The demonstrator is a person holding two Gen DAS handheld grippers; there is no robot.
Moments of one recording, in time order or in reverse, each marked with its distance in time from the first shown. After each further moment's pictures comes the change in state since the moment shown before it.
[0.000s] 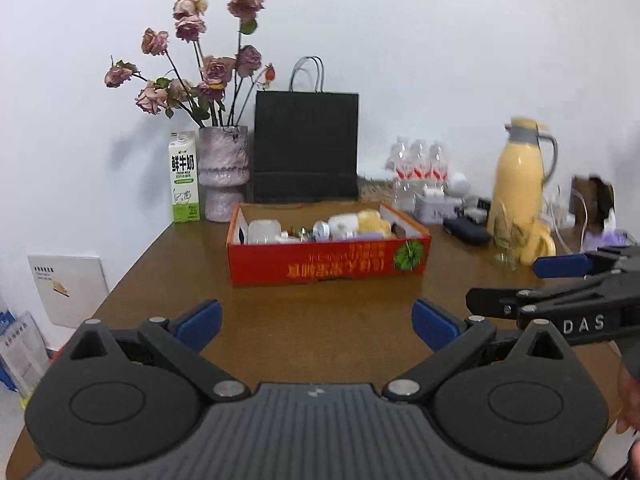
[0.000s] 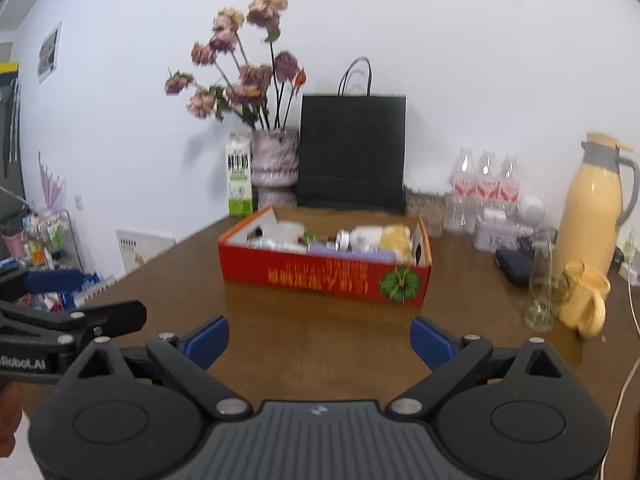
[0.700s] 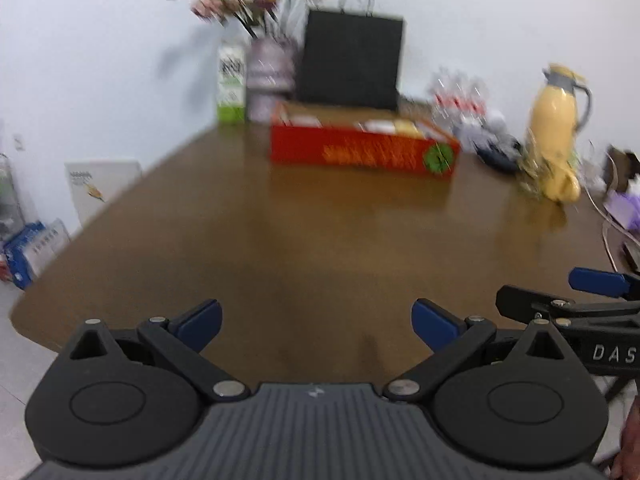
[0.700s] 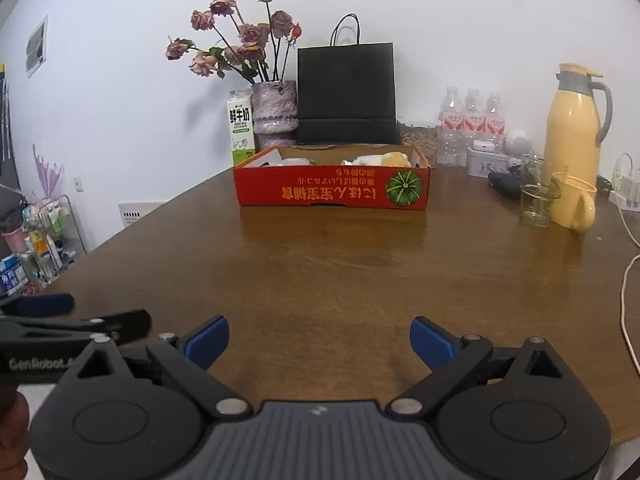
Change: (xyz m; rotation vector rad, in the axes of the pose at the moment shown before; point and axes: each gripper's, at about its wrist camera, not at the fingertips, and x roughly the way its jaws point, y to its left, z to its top) left arm -0.029 -0.001 -0.076 -0.114 0.224 0.084; right arm -0.044 0.029 -0.098 0.058 0.077 -0.006
